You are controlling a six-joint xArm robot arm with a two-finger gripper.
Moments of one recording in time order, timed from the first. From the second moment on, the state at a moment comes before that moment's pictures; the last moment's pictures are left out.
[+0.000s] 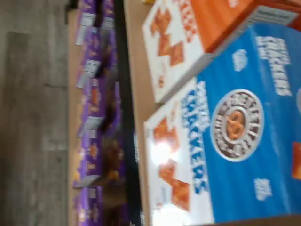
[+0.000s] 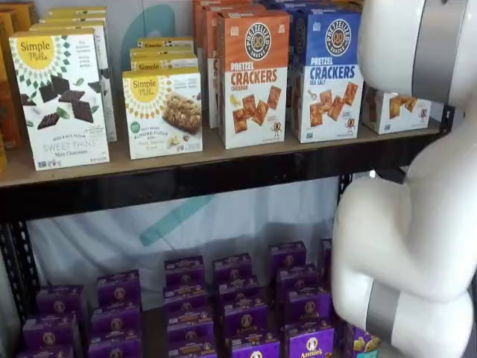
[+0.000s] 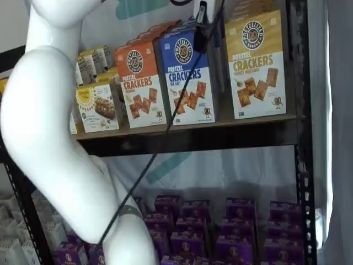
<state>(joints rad) -0.89 -0.41 -1.49 0.63 1.84 -2.18</state>
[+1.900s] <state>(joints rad) -0.76 -0.21 -1.68 0.43 1.61 -2.22</state>
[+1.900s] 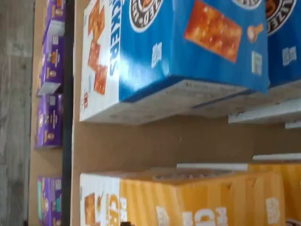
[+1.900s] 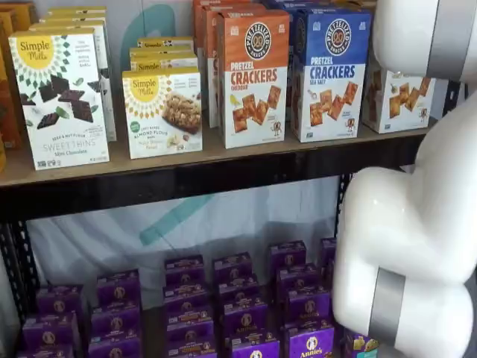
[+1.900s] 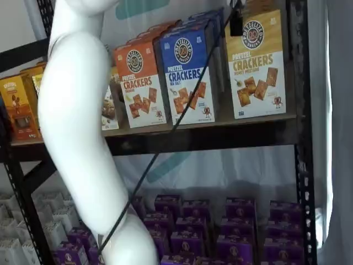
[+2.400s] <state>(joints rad) -0.72 -0.12 -1.80 0.32 1.65 -2.21</state>
